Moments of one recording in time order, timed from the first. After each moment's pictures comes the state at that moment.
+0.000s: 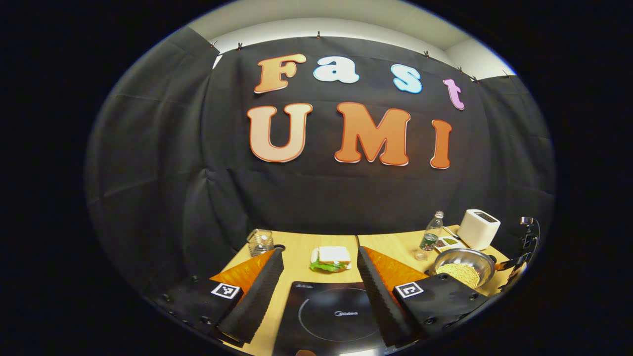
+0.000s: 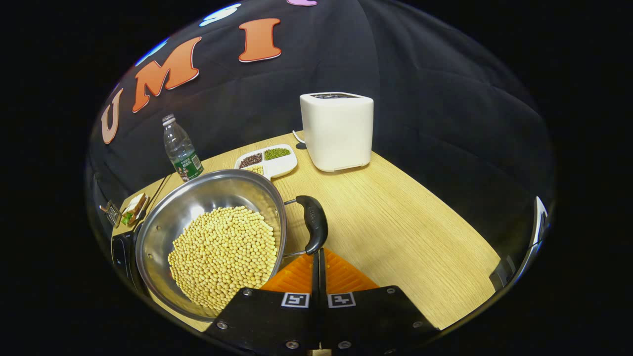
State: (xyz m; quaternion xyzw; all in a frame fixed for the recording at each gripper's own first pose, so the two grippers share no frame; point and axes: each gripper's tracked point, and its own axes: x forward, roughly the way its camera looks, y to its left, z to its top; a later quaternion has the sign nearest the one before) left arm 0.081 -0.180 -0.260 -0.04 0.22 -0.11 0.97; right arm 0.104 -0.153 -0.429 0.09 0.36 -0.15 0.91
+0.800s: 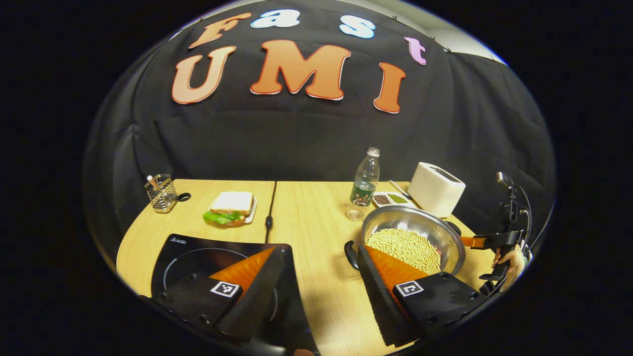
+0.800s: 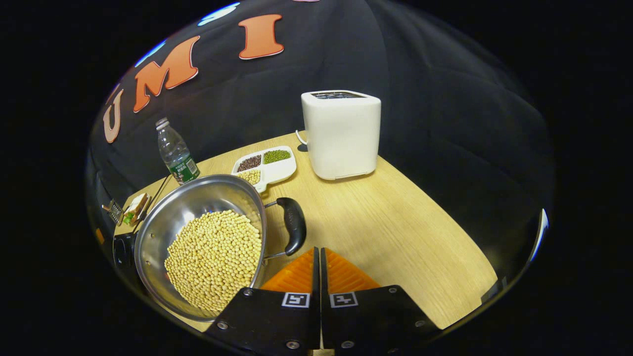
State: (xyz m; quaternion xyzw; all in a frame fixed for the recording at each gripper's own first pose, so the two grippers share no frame) left arm 0.038 -0.407 -0.392 -0.04 0.35 -0.23 0.91; right arm 0.119 -0.179 -0.425 0.08 0.37 -0.13 0.92
